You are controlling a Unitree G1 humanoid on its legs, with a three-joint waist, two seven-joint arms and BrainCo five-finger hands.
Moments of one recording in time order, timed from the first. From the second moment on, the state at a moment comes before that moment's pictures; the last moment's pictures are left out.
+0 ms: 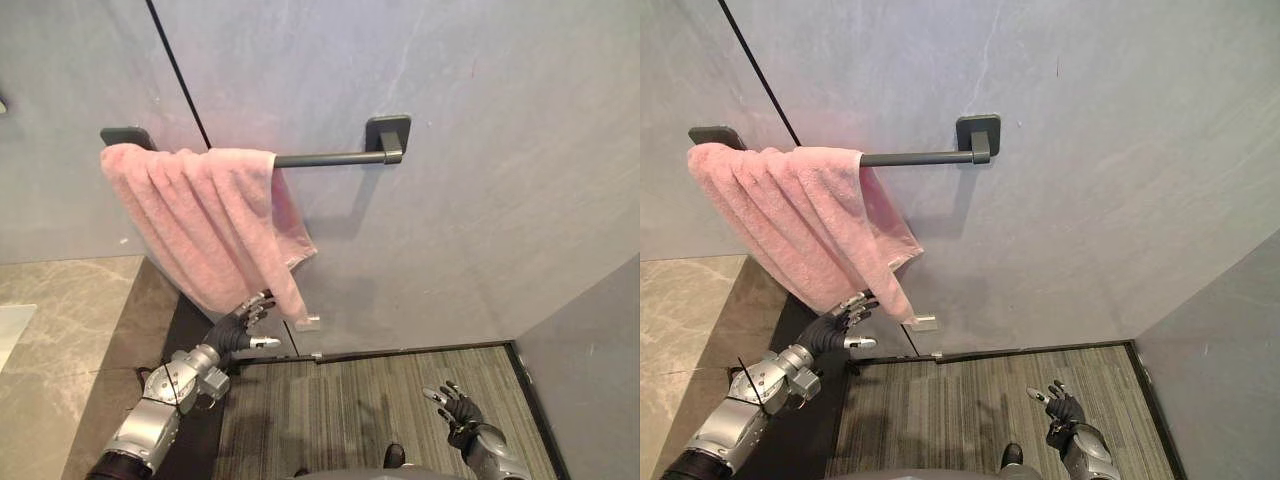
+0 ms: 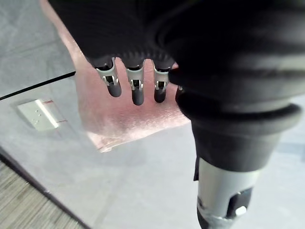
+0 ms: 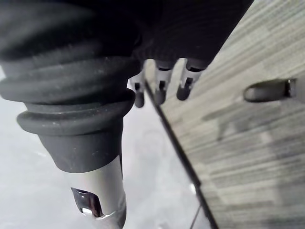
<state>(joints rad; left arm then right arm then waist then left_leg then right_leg) 0.10 0.68 -0.28 0.11 -0.40 -0.13 -0.35 -0.01 -0.17 -0.07 0.99 0.42 -0.07 0.11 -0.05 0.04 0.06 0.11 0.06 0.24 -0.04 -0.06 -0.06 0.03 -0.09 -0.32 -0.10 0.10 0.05</state>
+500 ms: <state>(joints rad) 0.17 1.00 -0.22 -0.16 -0.62 -0.12 -0.54 -0.02 -0.21 0.01 1.04 0.41 -0.07 0.17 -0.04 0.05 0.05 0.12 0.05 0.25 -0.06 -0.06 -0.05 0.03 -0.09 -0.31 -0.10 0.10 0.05</state>
